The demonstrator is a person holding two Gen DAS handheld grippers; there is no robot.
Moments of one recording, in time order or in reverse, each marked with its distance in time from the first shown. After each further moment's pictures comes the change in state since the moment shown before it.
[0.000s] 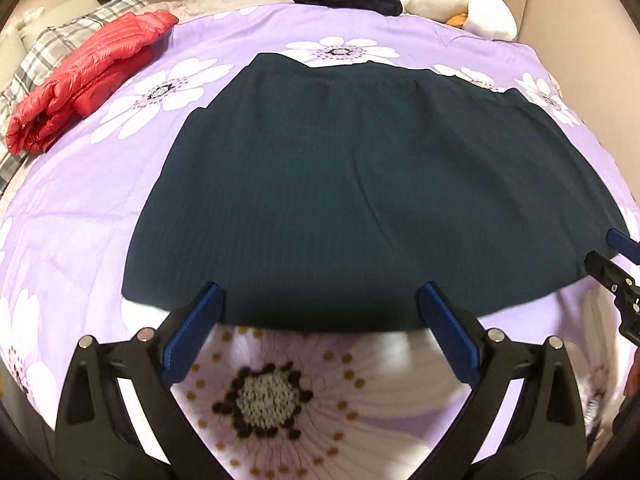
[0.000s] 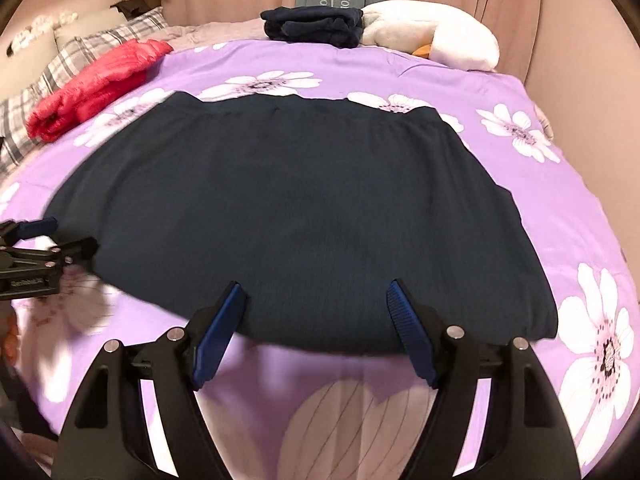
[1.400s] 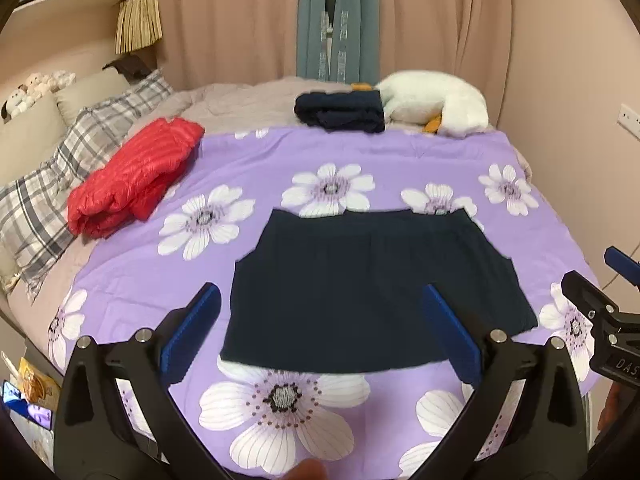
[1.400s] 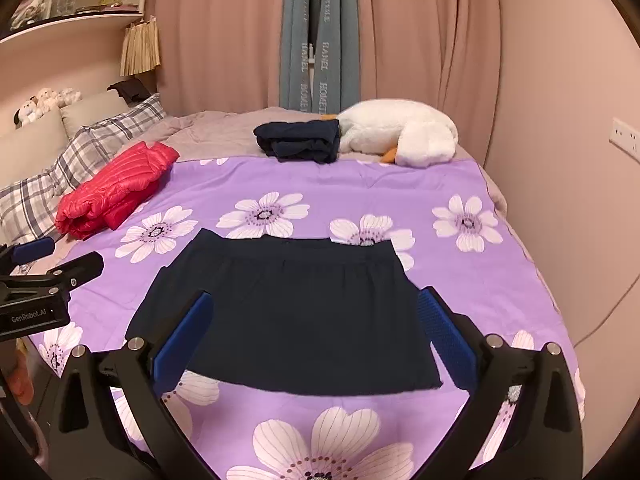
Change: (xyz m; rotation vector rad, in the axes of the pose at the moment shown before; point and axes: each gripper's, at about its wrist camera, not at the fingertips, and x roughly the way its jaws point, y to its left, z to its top) left arm -0.222 -0.036 0.077 0.005 -0.242 0.047; right arm -0.188 0.007 0.100 0.084 -0.204 -0.063
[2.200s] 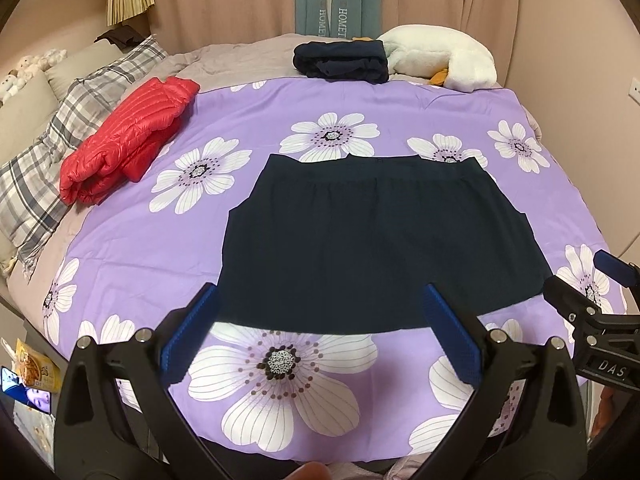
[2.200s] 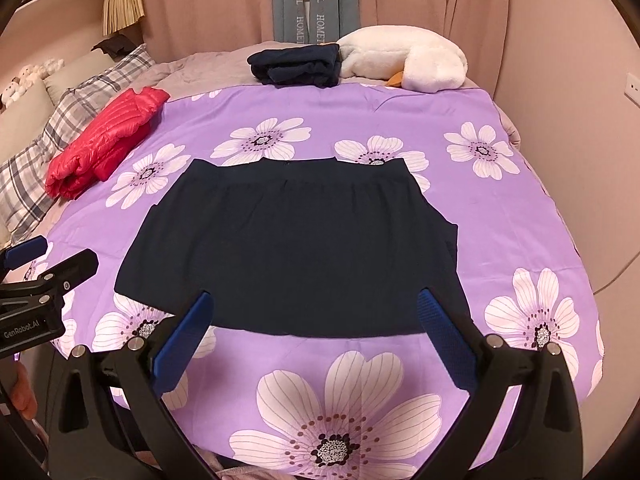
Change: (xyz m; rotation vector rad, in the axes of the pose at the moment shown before) left arm 0.037 -0.005 -0.036 0.006 0.129 0.014; right arm 0.049 0.009 -0.038 0.015 0.210 0.014
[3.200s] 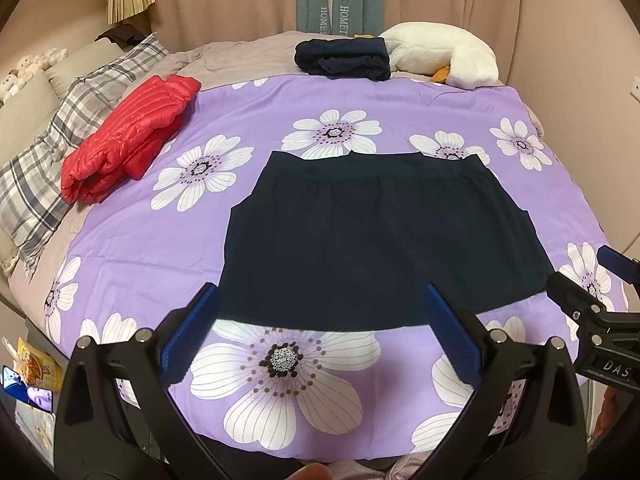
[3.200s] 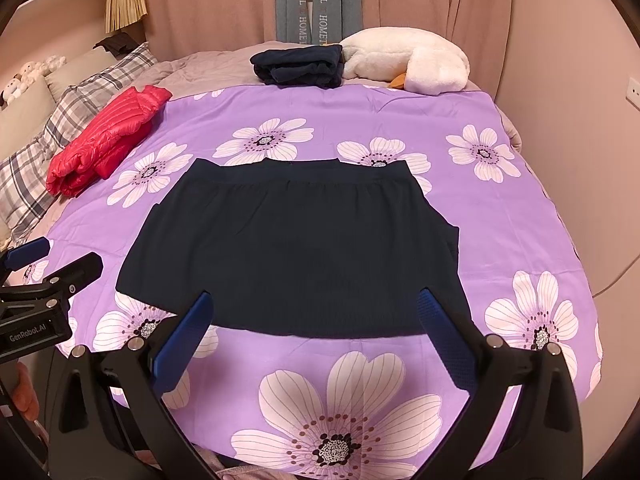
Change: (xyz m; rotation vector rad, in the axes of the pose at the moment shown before) left arm 0.002 0.006 -0.004 0.002 0.006 0.004; right arm 0.001 0.004 0.001 -0.006 -0.002 0.001
